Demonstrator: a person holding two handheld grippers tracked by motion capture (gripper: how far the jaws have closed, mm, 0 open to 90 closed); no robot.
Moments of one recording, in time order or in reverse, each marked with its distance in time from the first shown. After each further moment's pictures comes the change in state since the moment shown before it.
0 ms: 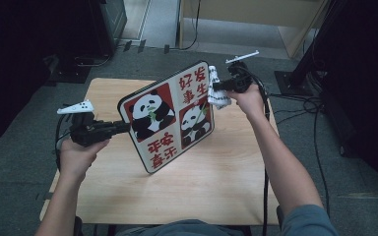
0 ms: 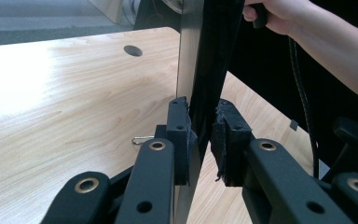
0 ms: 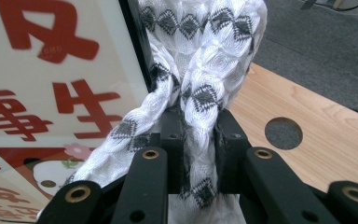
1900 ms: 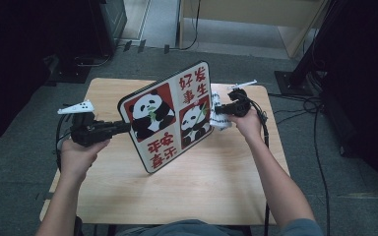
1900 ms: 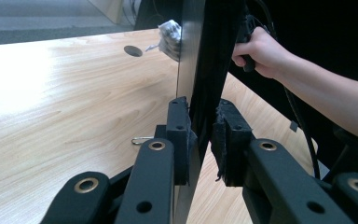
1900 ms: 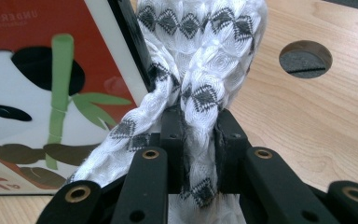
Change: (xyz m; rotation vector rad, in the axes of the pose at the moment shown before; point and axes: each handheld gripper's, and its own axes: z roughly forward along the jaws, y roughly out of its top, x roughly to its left) left arm 0.000 -0.001 0.001 -0.004 0.001 -0.006; right arm -0.018 -0.081 0.039 0.047 0.003 0.069
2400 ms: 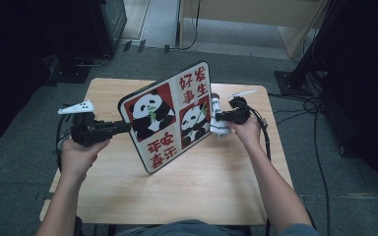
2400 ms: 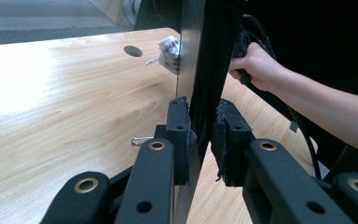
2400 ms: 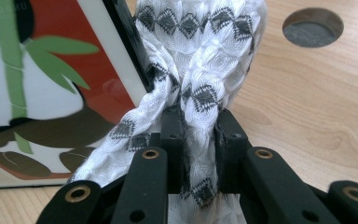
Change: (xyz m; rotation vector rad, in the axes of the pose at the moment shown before) left arm -0.001 0.000 0.001 0.000 0.000 0.001; right arm -0.008 -0.027 0.015 -0.005 0.003 0.035
